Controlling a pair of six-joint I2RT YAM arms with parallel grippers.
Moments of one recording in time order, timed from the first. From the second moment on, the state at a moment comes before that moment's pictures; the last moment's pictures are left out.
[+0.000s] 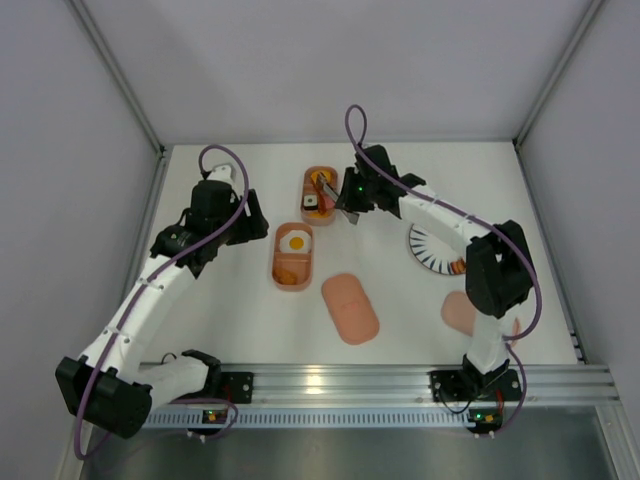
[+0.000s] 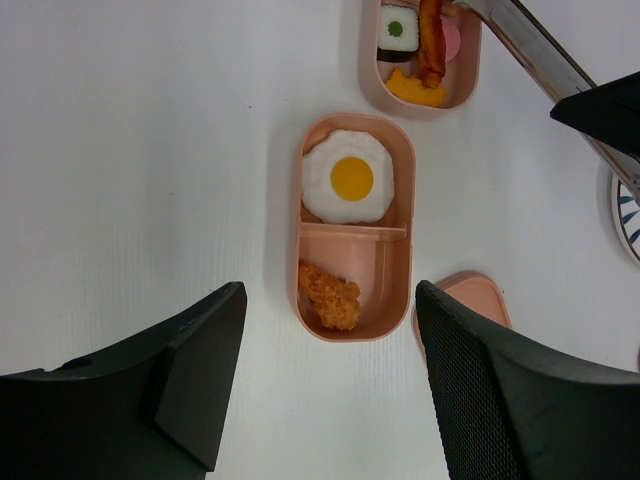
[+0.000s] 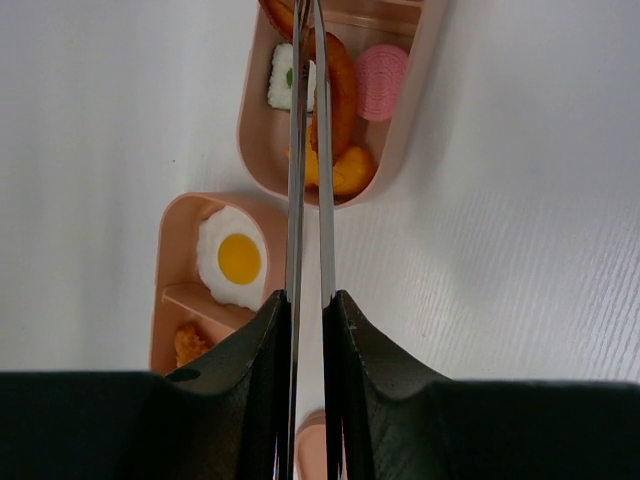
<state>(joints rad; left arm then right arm) -0.35 1.12 1.11 -0.64 -0.09 -0.45 0.57 1.87 1.52 -0.38 -0.07 0.57</state>
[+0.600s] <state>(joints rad) -0.35 1.11 1.11 -0.65 -0.09 -0.45 0.63 1.86 1.52 -0.38 -0.06 0.57</state>
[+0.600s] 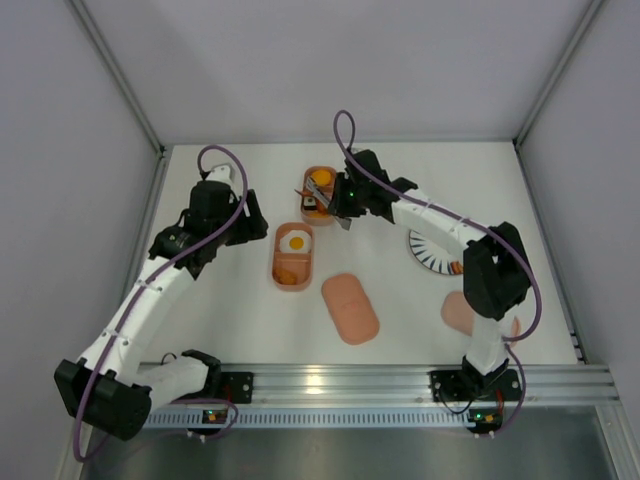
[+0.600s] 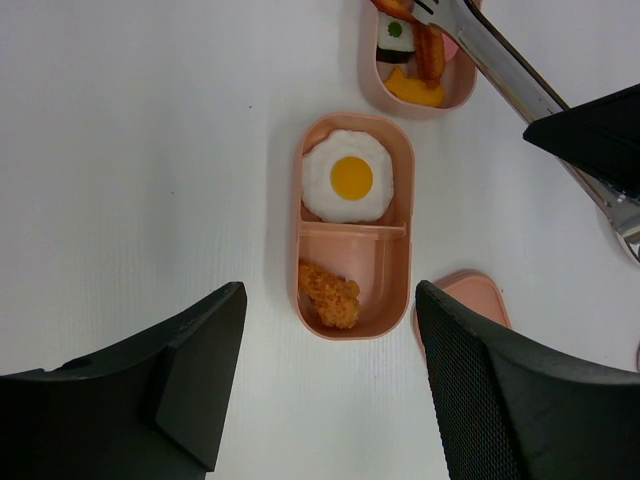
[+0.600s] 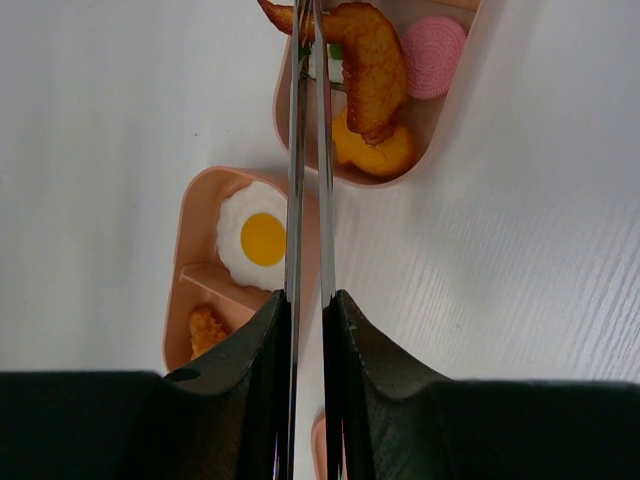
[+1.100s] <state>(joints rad) -0.35 1.11 1.11 -0.65 -0.09 -0.45 0.63 1.84 1.45 -0.38 0.03 0.57</state>
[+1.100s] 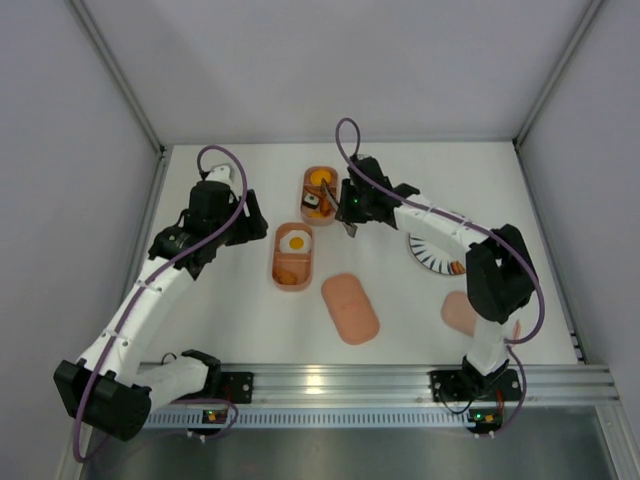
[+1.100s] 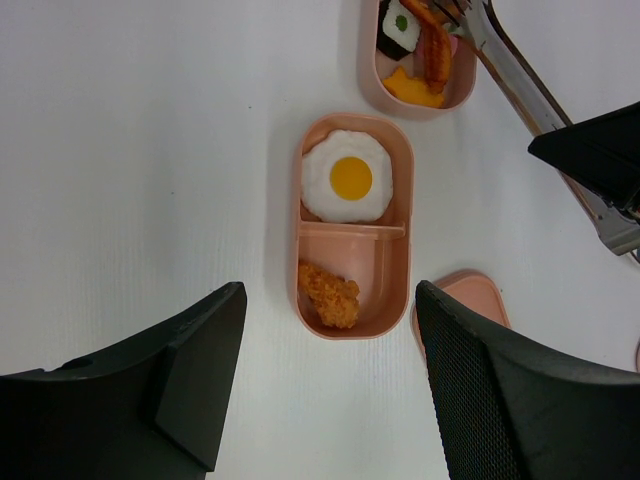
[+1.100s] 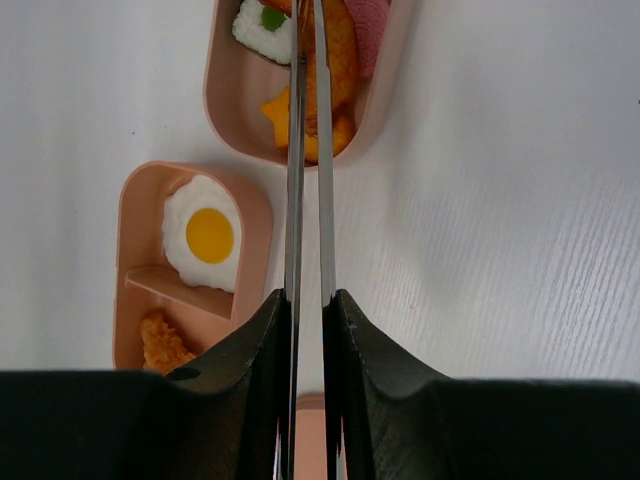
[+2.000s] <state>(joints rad) -0.35 1.11 1.11 -0.65 -0.09 -0.45 0.63 1.72 1.33 -0.39 -0.06 0.57</state>
